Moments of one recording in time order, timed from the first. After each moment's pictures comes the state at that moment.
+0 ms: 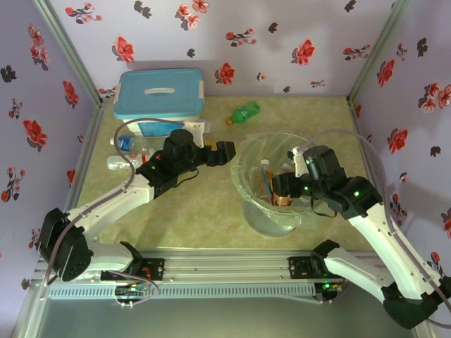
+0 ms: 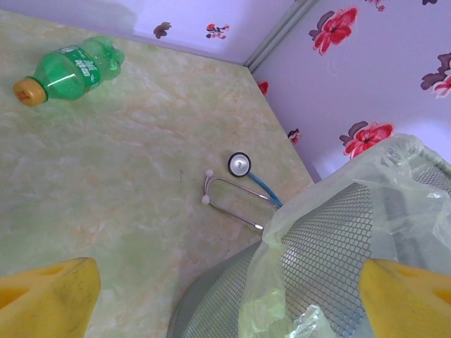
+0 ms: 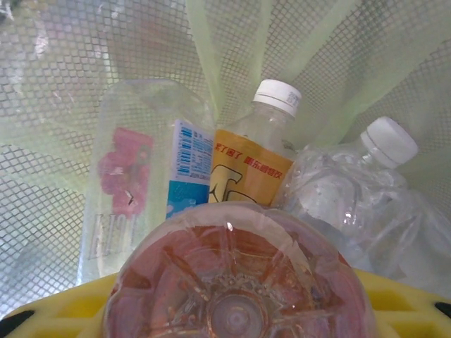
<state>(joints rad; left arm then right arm) -0.76 1.30 0.99 -0.02 0.11 -0.63 0.59 0.86 1.07 -1.01 -0.13 0.33</state>
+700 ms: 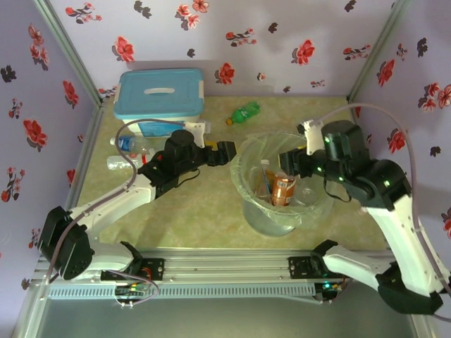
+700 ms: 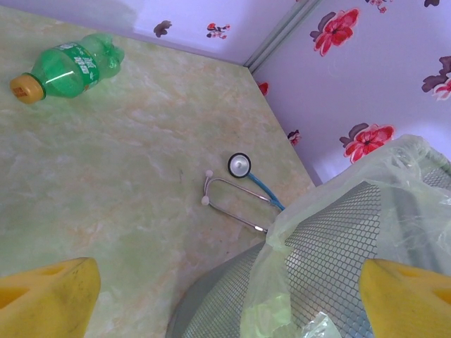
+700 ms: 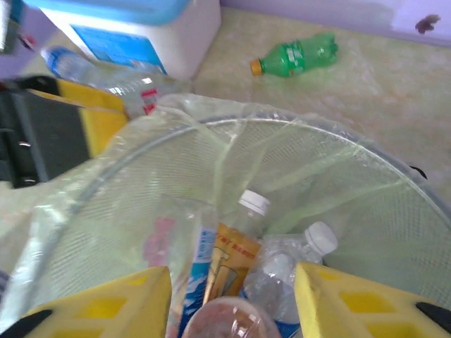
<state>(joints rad) -0.76 1.32 0.98 0.02 0.11 -0.64 0.60 1.09 1.57 -1.21 0.01 0.19</state>
